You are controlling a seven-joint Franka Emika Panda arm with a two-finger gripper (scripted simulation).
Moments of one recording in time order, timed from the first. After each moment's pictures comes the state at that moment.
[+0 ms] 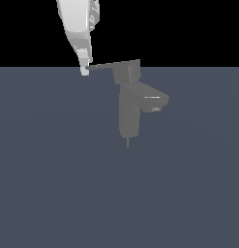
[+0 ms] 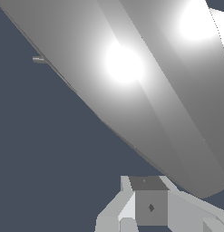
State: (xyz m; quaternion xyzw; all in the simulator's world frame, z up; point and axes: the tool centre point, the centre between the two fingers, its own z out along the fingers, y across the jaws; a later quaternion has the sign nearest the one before) arm -0.069 0.083 0.278 0.76 -0.64 -0.07 0.08
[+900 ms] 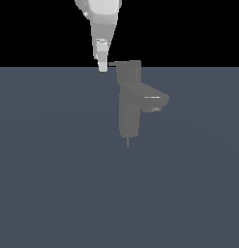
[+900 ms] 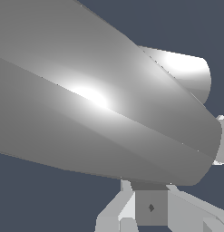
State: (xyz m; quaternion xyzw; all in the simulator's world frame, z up) arm -0.112 0.034 0.288 0.76 -0.64 -0.07 0.08
